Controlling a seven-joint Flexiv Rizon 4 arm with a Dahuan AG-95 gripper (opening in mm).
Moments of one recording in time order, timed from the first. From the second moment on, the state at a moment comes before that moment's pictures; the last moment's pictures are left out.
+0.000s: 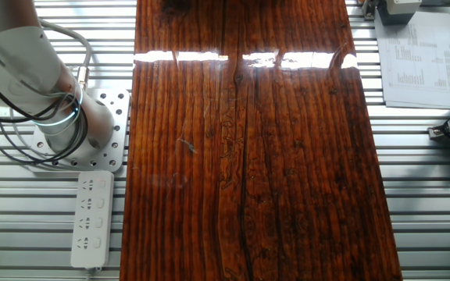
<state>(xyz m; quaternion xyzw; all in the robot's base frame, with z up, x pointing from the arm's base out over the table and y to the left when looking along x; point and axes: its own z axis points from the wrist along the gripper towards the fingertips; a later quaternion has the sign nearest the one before) 0.389 0.475 0.305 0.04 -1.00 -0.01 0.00</state>
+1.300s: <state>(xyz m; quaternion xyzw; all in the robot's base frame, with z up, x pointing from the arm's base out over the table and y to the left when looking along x) 0.388 0.474 0.307 0.04 -1.00 0.00 0.00</state>
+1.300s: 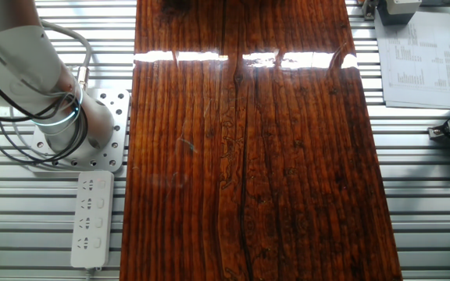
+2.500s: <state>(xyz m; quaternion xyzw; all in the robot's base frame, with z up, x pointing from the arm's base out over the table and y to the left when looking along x) 0.387 0.476 0.321 0.03 -1.00 -0.01 0.00</state>
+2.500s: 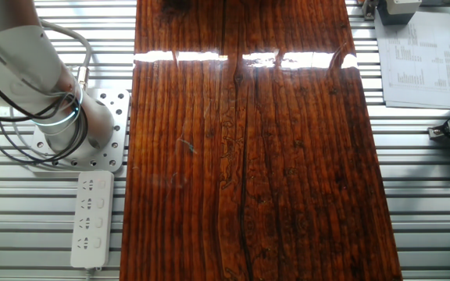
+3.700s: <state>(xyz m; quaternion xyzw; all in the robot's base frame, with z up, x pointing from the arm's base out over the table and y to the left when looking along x) 0.405 0.448 0.334 0.04 -1.00 -0.01 0.02</state>
